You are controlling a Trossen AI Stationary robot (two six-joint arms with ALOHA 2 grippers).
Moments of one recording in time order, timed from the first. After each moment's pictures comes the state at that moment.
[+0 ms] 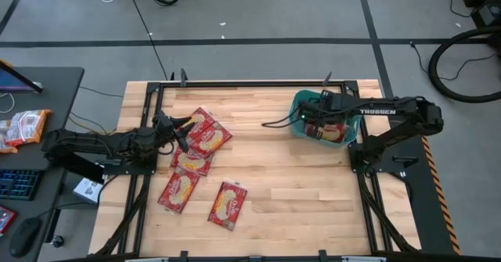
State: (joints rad) left arm -0.02 0.35 0.12 0.08 -0.69 -0.21; right arm -0.27 1.32 1.00 -1.10 0.50 0.10
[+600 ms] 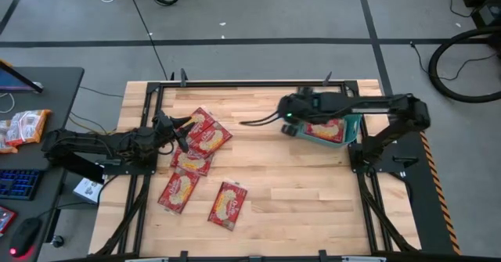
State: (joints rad) left arm -0.02 0.35 0.12 0.08 -0.69 -0.22; right arm -0.13 1.49 1.28 -0.86 0.54 0.03
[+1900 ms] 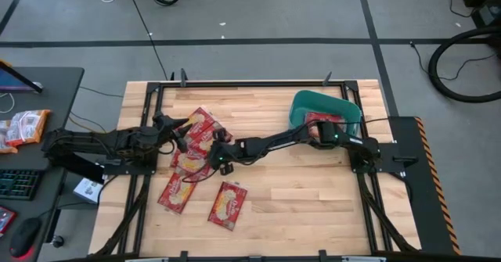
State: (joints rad) left arm -0.02 0.35 0.21 -0.19 -0.69 -0.29; right arm 0.05 2.44 1.88 -0.21 0.40 -0.51
